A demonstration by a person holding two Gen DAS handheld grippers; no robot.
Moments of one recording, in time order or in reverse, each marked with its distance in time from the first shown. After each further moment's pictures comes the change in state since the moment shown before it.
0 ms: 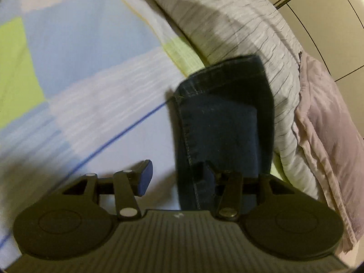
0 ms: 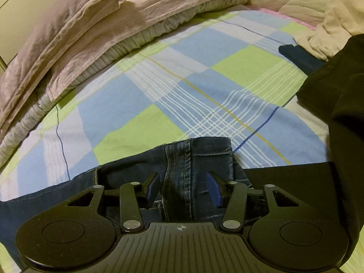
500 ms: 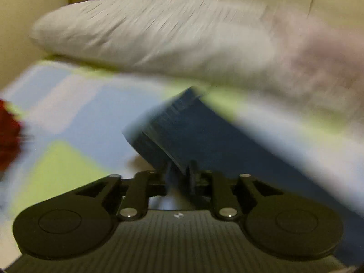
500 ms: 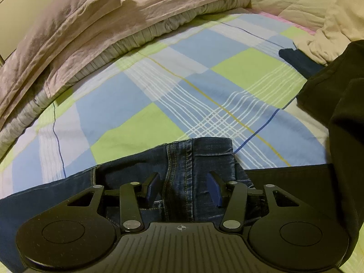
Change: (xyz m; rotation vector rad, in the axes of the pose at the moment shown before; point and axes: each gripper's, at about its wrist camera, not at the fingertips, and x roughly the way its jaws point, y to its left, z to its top) left arm -0.046 -0.021 -0.025 0.685 -0.157 0.471; right arm 0.002 0.006 -0.002 -0.014 -0.013 -0.021
